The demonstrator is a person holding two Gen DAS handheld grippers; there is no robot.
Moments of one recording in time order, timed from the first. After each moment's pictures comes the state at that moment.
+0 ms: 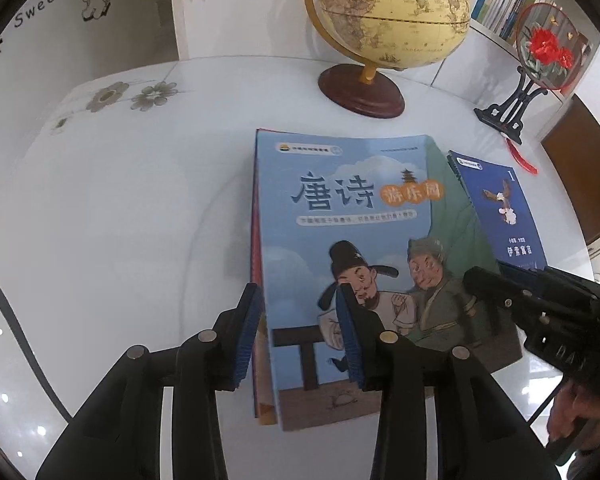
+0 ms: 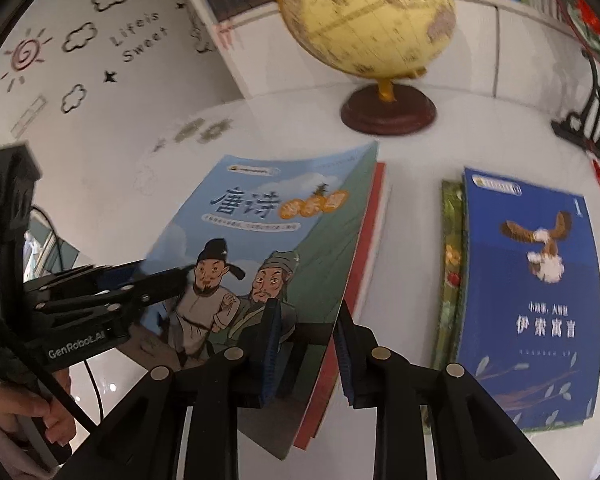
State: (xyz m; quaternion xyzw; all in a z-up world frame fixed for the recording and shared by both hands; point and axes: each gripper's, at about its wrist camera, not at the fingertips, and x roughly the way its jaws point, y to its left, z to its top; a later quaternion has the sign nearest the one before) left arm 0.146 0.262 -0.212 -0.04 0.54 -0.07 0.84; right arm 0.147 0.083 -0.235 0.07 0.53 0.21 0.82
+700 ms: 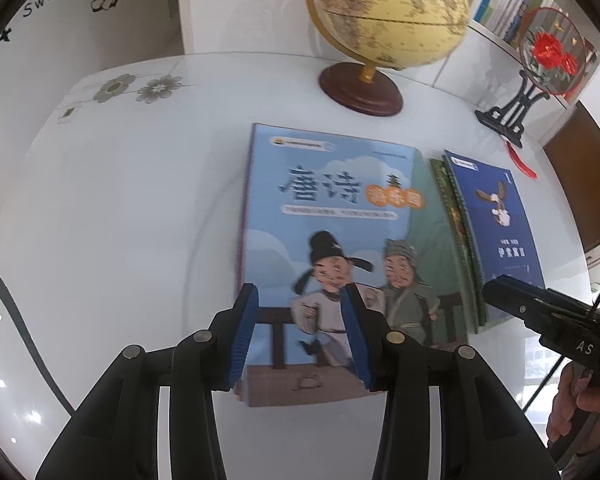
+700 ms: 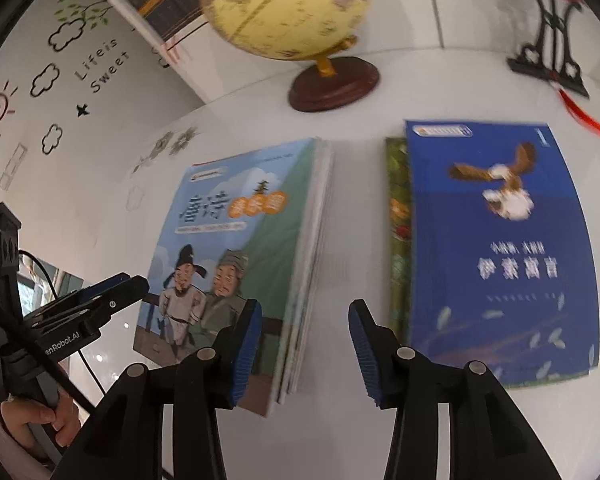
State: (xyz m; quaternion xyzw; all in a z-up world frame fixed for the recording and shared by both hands) left arm 0.137 0.246 -0.203 -0.06 0.55 -0.06 0.83; right arm 0.140 0.025 -0.243 0.15 0.56 0.18 0.80
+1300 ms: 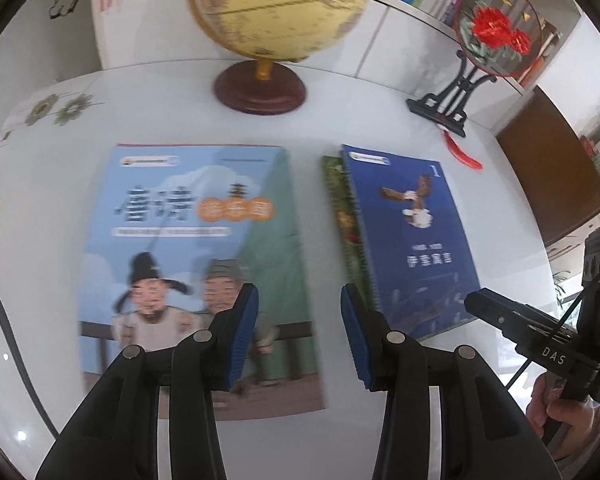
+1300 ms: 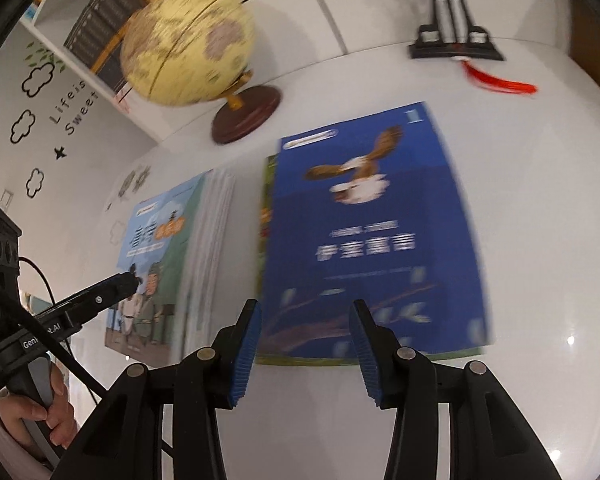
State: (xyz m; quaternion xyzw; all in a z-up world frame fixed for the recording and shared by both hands) left arm 0.152 0.144 -0.194 -0.08 0.54 -0.13 0.83; right arm 0.115 -0.093 -0.241 0.19 0.54 0.12 0.81
